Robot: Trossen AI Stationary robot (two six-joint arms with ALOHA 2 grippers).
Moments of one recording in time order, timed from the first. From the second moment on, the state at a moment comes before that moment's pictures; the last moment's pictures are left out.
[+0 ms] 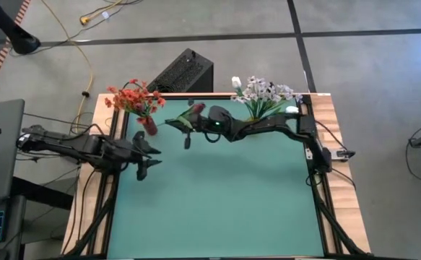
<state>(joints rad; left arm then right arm) -0.15 0.59 0.49 -0.53 -0.25 -0.30 -0.19 2.14 1.50 0.84 -0.15 -0.15</state>
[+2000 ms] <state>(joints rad) 0.30 0.66 0.65 -0.93 -0.48 -0.47 -0.22 2.32 1.92 0.27 -0.07 -0.34</state>
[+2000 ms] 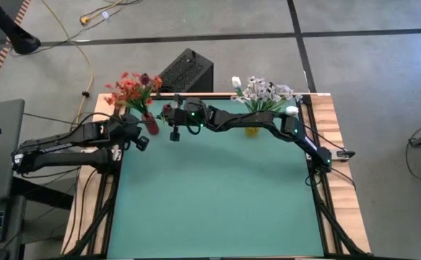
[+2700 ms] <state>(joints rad) 0.30 0.73 0.64 -0.91 -0.44 -0.45 -0.23 2.28 1.92 0.19 -0.05 -0.32</state>
